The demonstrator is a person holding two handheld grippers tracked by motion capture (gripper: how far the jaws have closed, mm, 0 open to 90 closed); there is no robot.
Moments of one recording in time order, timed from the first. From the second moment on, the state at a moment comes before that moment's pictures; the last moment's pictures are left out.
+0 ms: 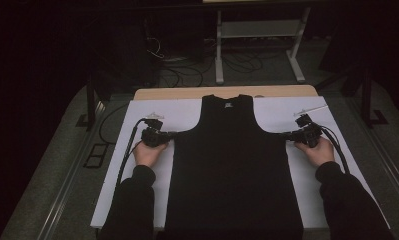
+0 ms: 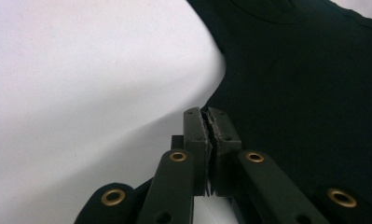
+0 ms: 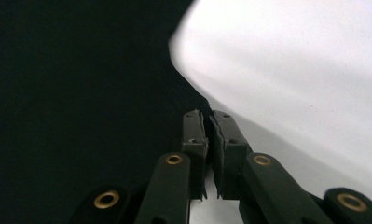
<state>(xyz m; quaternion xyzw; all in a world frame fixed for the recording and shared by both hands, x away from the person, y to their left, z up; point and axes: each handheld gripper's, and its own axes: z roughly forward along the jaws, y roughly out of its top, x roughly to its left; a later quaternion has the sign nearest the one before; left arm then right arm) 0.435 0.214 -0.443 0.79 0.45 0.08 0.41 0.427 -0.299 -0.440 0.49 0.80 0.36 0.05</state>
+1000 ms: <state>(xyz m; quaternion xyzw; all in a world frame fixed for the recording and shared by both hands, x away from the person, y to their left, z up) 0.410 0.223 -0.411 0.76 0.44 0.05 0.47 0.396 -0.308 -0.412 0.48 0.75 0.46 0.01</state>
